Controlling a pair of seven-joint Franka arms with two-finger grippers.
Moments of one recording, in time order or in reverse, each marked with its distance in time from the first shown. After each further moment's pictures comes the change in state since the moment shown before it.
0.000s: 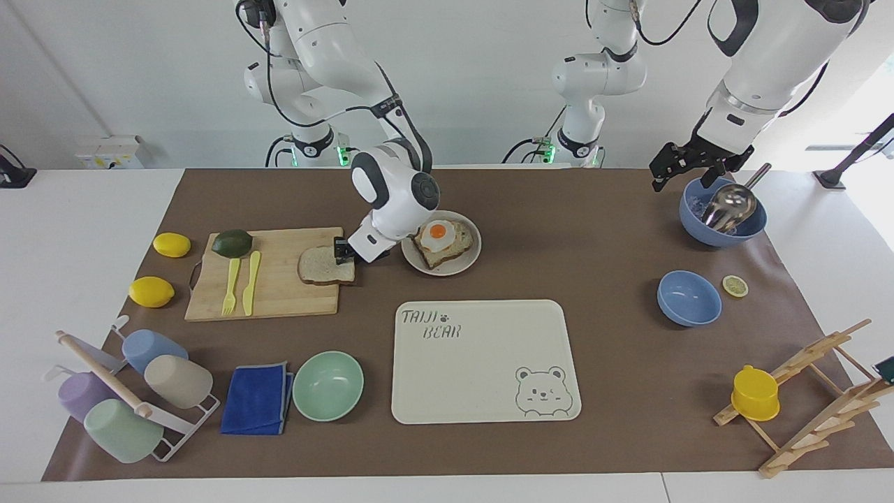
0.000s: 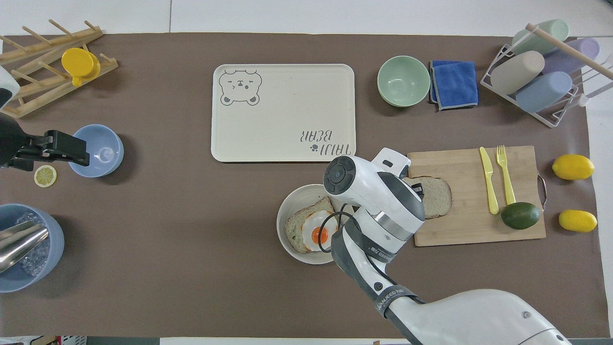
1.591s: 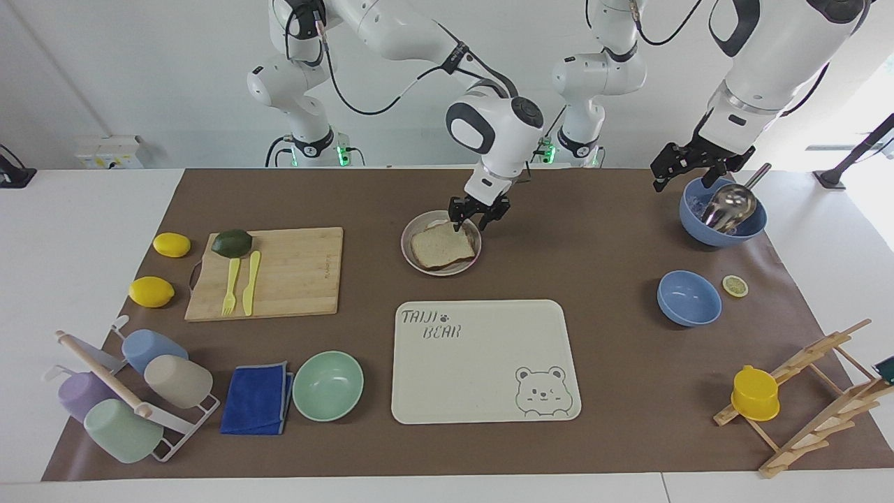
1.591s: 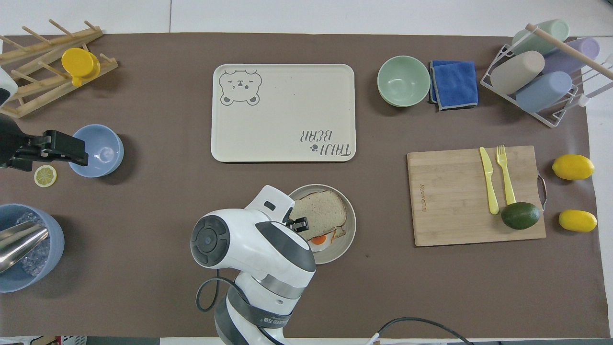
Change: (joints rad) left arm 0.001 0.000 0.003 -0.002 0.000 0.000 0.000; right arm 0.201 0.079 0.110 0.292 0.251 0.091 0.208
